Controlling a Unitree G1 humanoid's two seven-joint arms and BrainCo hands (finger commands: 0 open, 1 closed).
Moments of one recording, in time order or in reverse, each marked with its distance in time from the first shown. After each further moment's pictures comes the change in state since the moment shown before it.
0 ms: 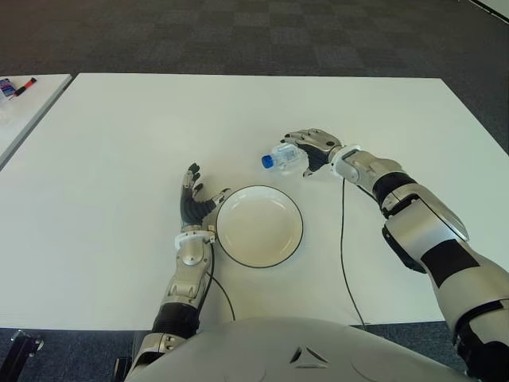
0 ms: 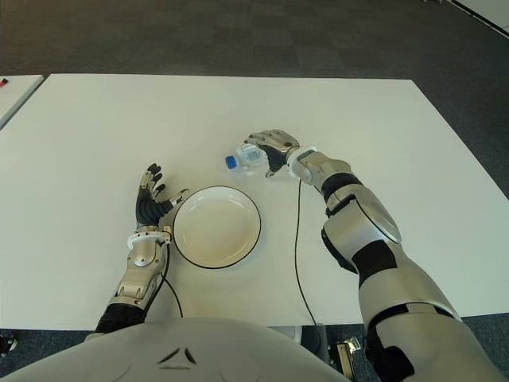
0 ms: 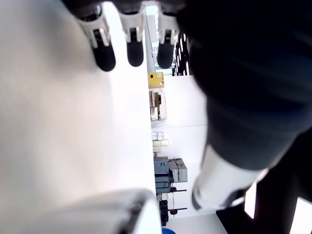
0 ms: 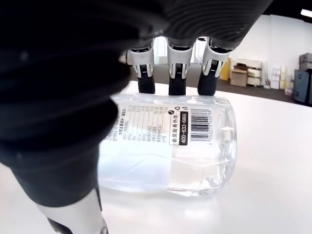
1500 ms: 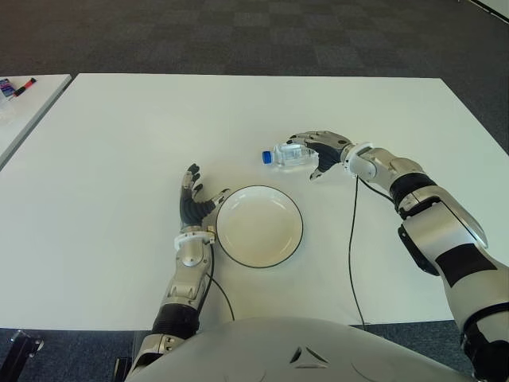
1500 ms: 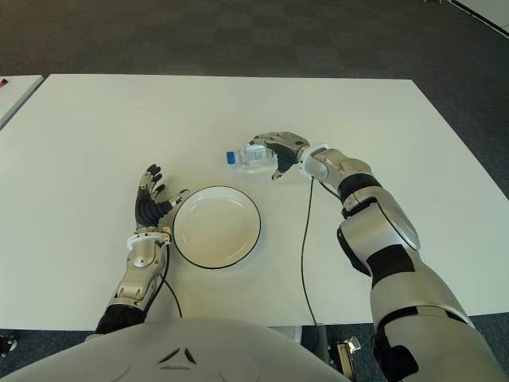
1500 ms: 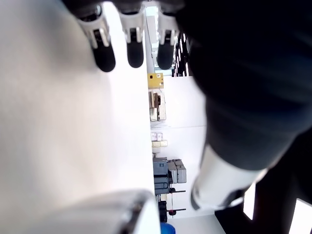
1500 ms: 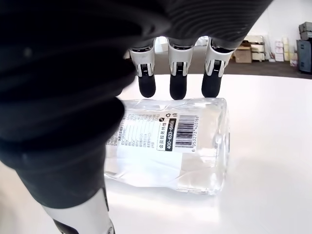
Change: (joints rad) left arm 0.005 0.000 0.000 -0.001 -0.007 0.001 0.000; right arm 0.034 -0.089 -0.082 -0.068 0.097 -0.142 0.155
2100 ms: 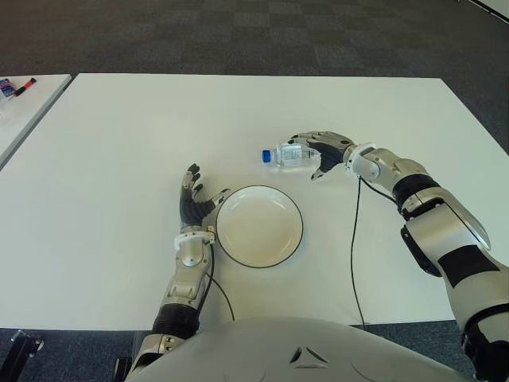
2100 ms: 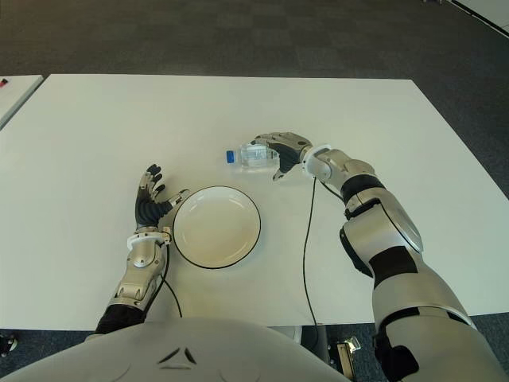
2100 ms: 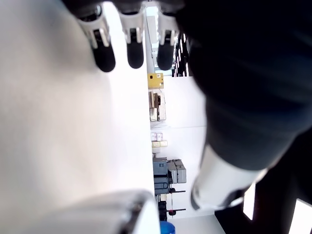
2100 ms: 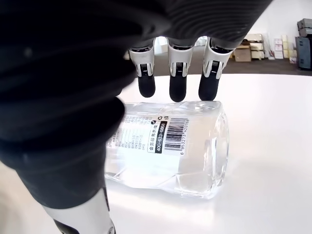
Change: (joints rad) left arm 0.000 0.000 0.000 0.000 0.000 0.001 0.000; right arm 0.010 -0.014 -0.016 -0.007 0.021 -0.018 0.020
